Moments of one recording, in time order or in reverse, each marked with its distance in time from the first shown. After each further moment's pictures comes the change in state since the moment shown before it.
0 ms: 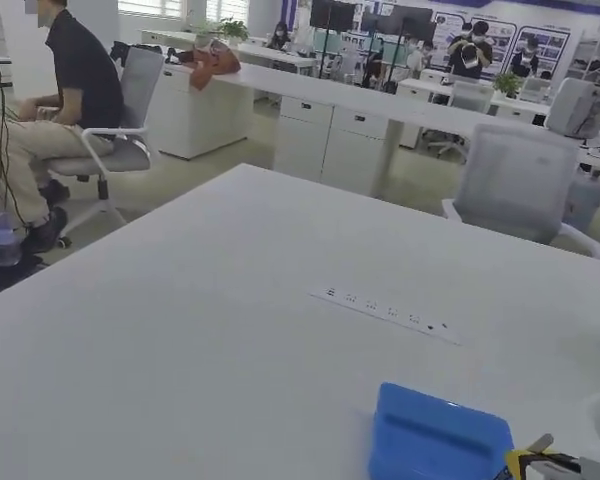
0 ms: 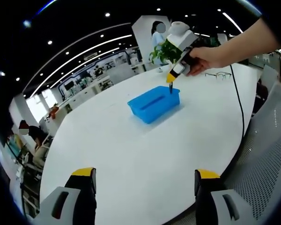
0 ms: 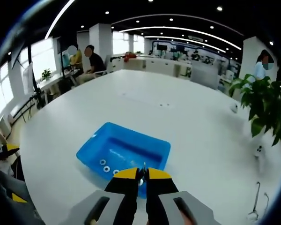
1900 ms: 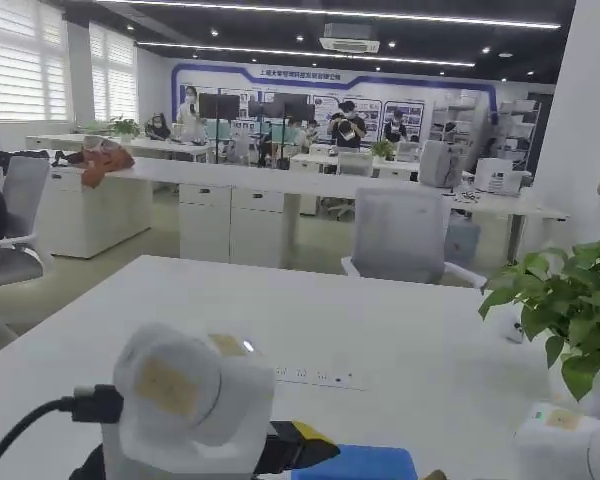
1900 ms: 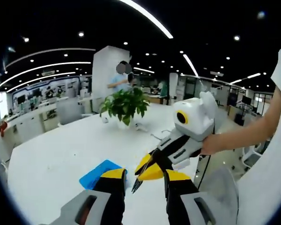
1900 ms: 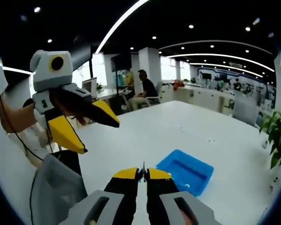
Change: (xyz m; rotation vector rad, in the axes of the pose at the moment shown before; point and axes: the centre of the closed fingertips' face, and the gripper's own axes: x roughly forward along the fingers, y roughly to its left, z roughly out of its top) left arm -0.054 -0.044 0.220 -0.020 -0.363 -0.668; right arm -0.147 0.125 0.024 -0.202 -0.266 0.440
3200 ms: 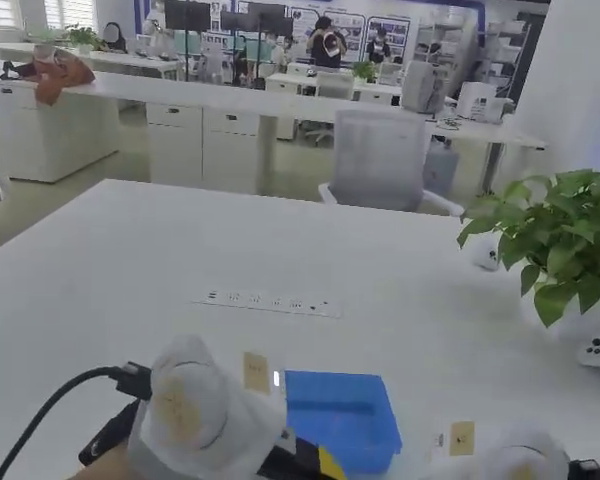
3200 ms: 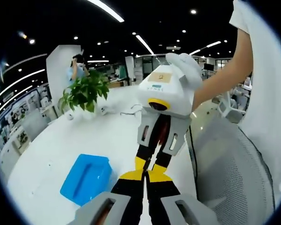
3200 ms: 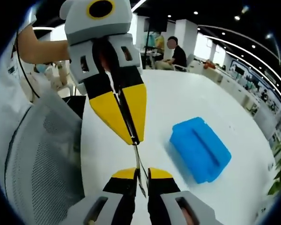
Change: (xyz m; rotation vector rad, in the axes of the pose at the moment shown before) left arm 0.061 0.005 -0.100 0.297 0.186 -0.240; right arm 0.036 -0.003 -0.110 -0.270 0.400 0.138
